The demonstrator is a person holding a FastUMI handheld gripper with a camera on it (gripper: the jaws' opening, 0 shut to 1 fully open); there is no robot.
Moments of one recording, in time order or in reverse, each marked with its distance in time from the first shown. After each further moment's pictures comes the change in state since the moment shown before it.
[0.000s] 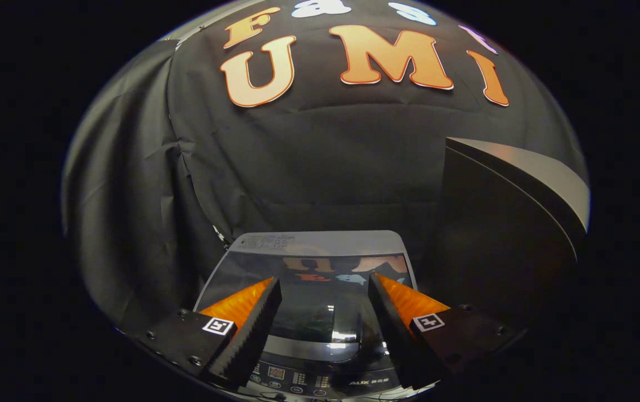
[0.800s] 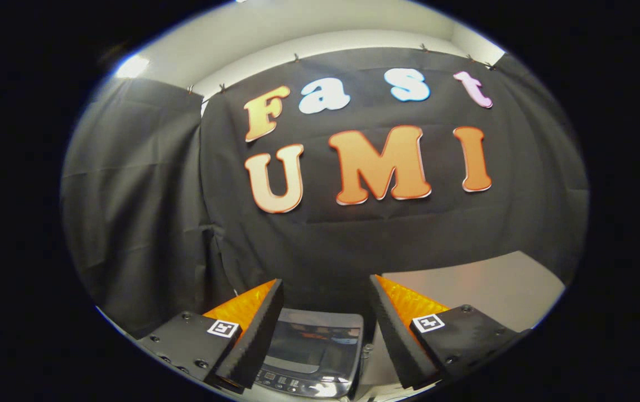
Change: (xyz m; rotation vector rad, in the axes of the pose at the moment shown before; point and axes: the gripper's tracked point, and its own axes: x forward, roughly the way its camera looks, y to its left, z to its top) arm -0.278 -0.067 0.169 -0.052 -0.427 0.076
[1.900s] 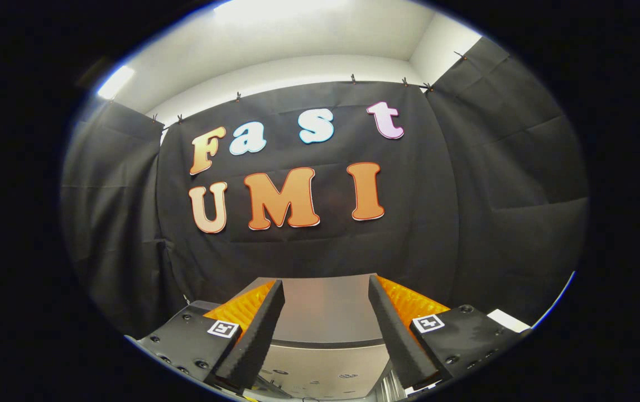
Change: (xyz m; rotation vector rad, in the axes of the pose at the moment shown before) arm -0.243 -0.274 0.038 -0.020 -0.101 -0.208
